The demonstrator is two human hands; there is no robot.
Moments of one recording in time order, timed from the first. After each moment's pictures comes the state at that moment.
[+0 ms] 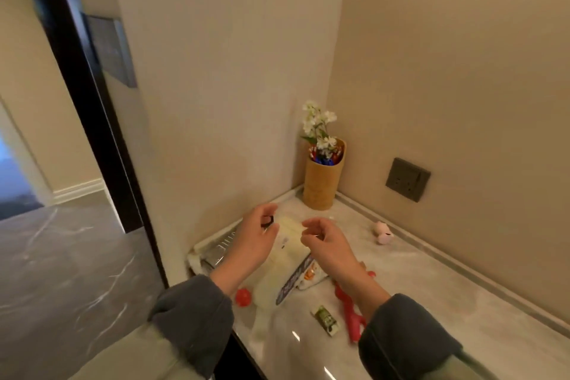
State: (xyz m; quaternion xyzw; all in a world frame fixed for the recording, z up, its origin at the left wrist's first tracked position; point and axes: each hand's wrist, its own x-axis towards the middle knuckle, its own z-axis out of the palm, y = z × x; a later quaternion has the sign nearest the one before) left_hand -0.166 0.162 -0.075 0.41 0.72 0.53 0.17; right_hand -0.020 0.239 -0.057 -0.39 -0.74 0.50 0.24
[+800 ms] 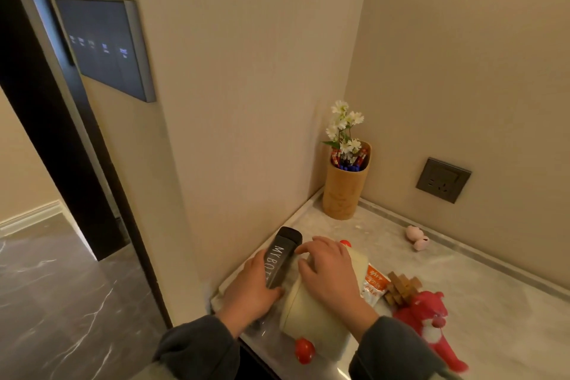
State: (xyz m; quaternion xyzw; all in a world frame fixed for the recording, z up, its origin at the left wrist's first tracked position) left_hand -0.291 0.151 -0.159 0.49 0.79 0.29 0.24; right_hand -0.141 0.236 -0.129 -0.43 -0.86 0.19 0.20
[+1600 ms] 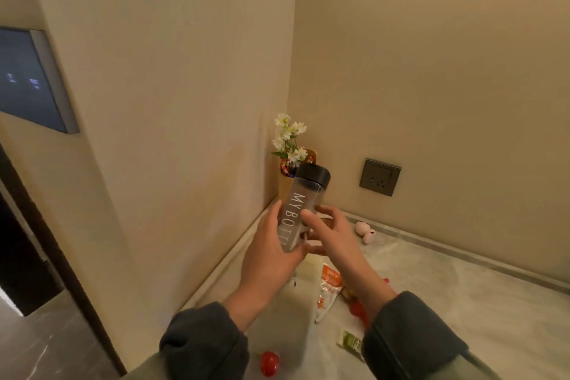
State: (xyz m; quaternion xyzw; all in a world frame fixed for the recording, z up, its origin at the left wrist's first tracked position) left_hand -0.213 0.192 -0.059 0.55 0.63 0.51 0.21; right_hand -0.089 0.246 -0.034 -0.45 -0.58 0.53 0.42
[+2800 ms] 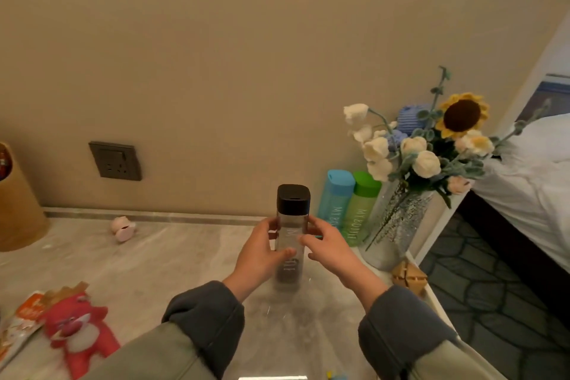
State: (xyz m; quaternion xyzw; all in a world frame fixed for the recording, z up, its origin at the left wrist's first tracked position) left_hand 0.256 0.312 -0.118 0.66 0.51 0.37 0.40; right_hand 0.400 0.276 -0.069 -0.66 -0.52 0.40 0.38
